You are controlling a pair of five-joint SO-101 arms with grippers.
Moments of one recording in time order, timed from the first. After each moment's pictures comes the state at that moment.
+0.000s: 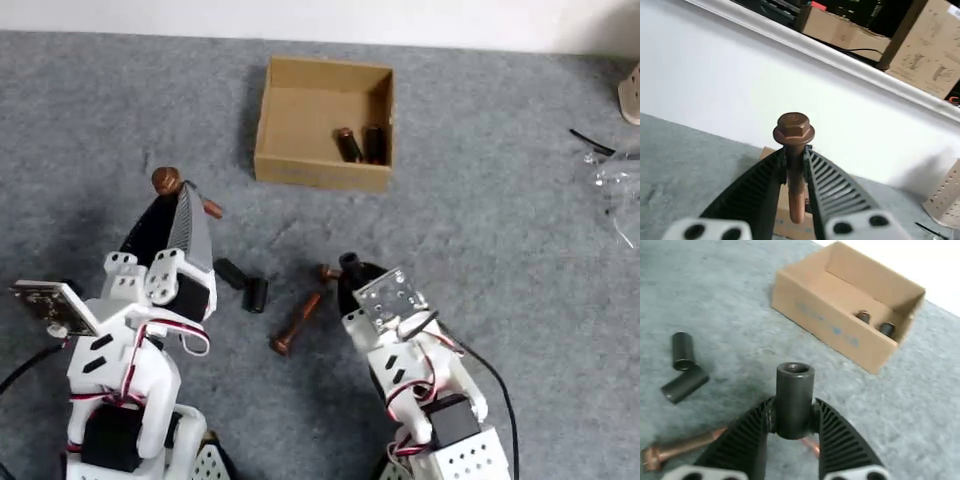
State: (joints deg) left arm 3.7 -104.0 73.5 32.6 28.5; right arm -27.1 -104.1 96.0 38.6 17.5
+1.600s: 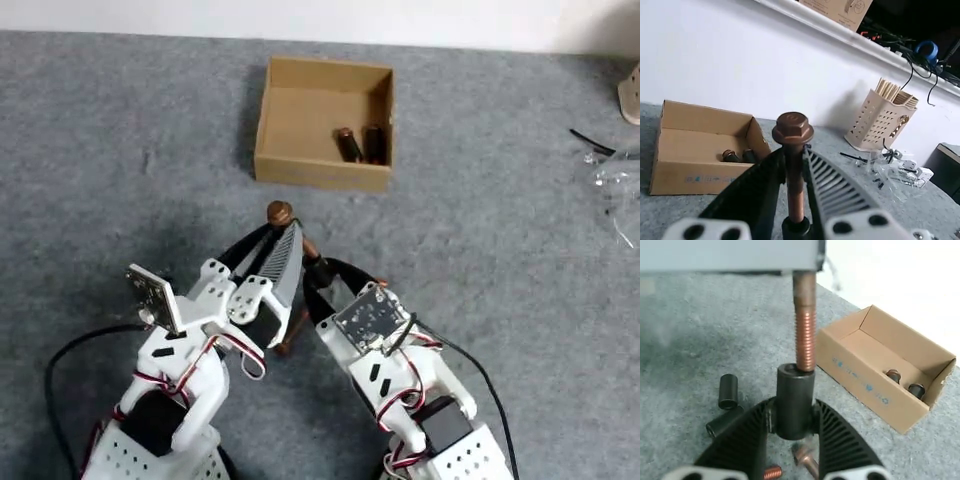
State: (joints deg) left arm 28.1 -104.6 89.4 21.0 28.5; right arm -36.6 -104.1 95.9 29.0 17.5
